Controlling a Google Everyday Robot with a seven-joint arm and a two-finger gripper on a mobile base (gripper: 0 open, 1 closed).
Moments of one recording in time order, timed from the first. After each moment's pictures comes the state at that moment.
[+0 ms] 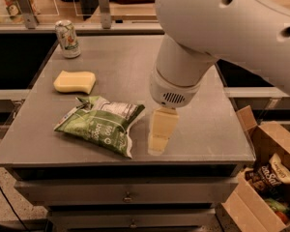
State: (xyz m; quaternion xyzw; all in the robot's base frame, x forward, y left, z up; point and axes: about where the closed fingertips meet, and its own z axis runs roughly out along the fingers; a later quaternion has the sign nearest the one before) arm 0.458 -0.033 0.881 -0.67 0.73 0.00 0.15
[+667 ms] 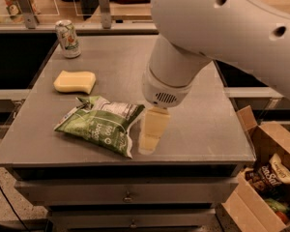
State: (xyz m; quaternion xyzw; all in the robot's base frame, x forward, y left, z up) arm 0.460 -0.013 0.880 -0.67 0.72 0.02 0.17
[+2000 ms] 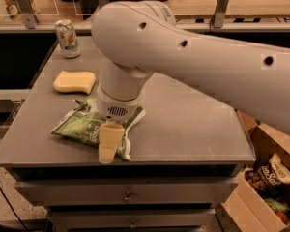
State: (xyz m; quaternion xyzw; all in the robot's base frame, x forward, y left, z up) arm 0.451 0.083 0.830 -0.72 0.68 0.09 0.13
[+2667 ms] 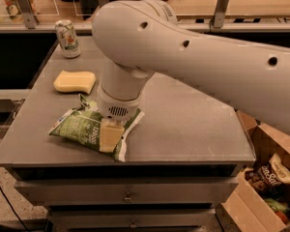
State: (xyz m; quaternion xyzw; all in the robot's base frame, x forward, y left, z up) arm 0.450 0.082 0.831 -0.72 0.68 0.09 0.13
